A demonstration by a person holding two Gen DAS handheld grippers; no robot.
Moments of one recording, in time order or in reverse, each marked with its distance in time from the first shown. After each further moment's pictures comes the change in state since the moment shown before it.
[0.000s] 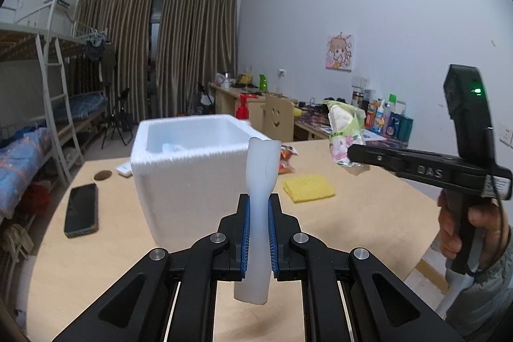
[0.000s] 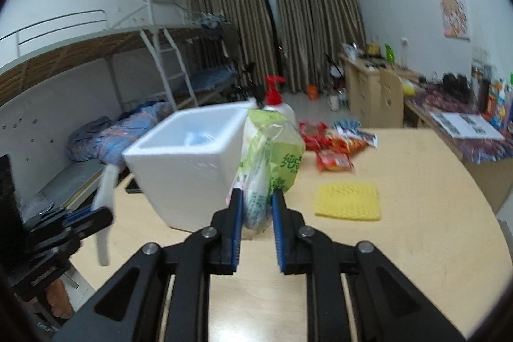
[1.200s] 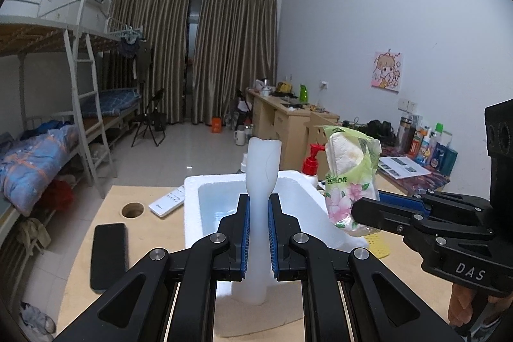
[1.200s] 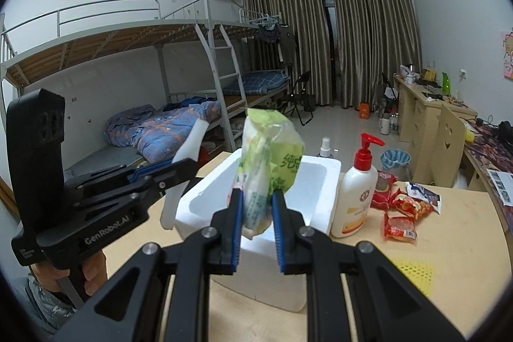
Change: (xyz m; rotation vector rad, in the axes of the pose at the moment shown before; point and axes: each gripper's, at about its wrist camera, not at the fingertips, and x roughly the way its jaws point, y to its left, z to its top) left arm 0.060 0.071 0.093 -0.080 -0.031 0.164; right arm 0.071 0.057 0.064 -0.149 -0.001 0.199
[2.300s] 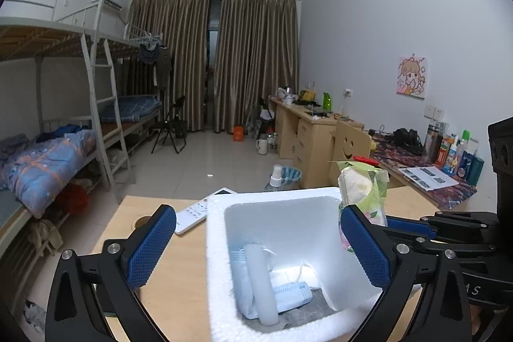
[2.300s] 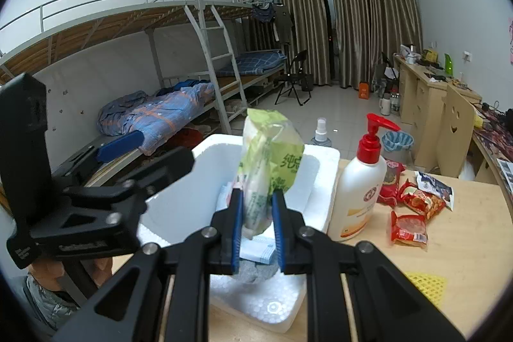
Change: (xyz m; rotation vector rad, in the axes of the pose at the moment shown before) left arm 0.056 0.022 0.005 -0.011 -0.037 0.104; right arm 0.046 -0.011 0.009 0.031 0.094 -0.005
